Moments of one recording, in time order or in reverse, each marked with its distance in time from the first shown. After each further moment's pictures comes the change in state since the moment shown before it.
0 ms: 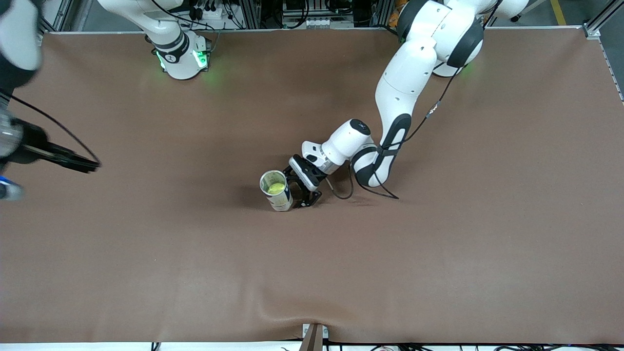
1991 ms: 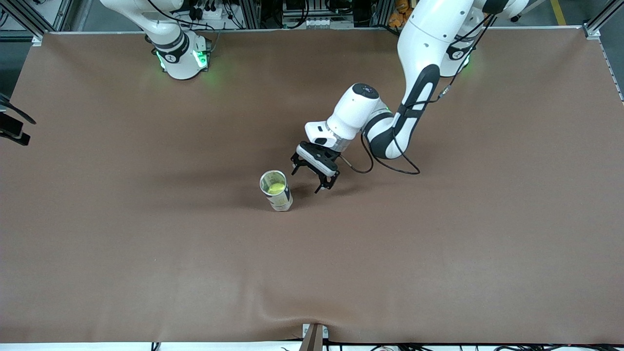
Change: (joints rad) left arm 0.003 -0.440 -0.011 -0.313 0.003 -0.340 -0.299; right arm -0.083 -0.073 0.030 0.068 -0.059 0.023 -0.435
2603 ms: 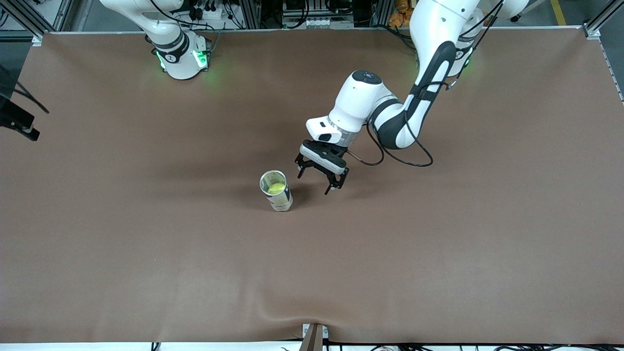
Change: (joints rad) left arm 0.018 -0.119 -0.001 -0.006 -0.007 -0.151 -0.030; right arm 0.004 -0.247 0.000 -0.375 0.000 0.249 0.000
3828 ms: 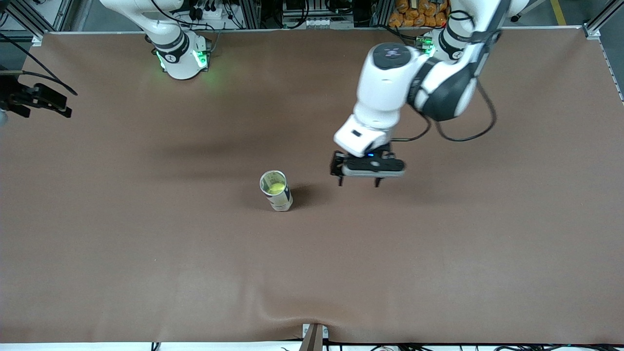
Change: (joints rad) left arm 0.117 -0.216 -0.026 0.191 -0.423 -0.739 0.009; right arm 0.001 -0.086 -0.004 -0.196 0.000 -0.105 0.000
